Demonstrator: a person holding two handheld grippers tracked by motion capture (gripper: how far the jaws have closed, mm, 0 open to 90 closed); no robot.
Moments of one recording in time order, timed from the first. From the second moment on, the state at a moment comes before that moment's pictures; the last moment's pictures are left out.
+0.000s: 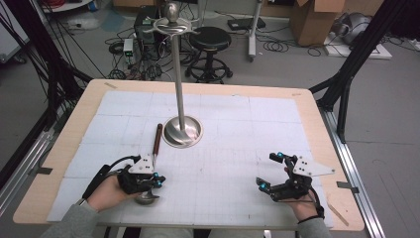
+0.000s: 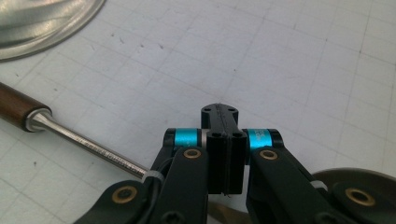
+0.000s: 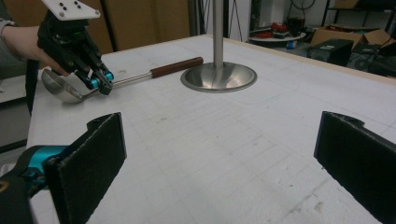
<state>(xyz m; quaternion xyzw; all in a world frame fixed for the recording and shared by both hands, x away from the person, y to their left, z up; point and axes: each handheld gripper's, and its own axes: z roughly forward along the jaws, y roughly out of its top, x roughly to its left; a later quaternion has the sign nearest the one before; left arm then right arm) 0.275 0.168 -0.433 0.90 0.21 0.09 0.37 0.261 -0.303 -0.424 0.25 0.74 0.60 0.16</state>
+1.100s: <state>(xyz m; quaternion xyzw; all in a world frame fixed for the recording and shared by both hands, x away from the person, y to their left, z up) 0.275 0.201 -0.434 0.91 0.21 0.04 0.36 0.259 -0.309 -0.424 0.26 0.73 0.61 0.16</state>
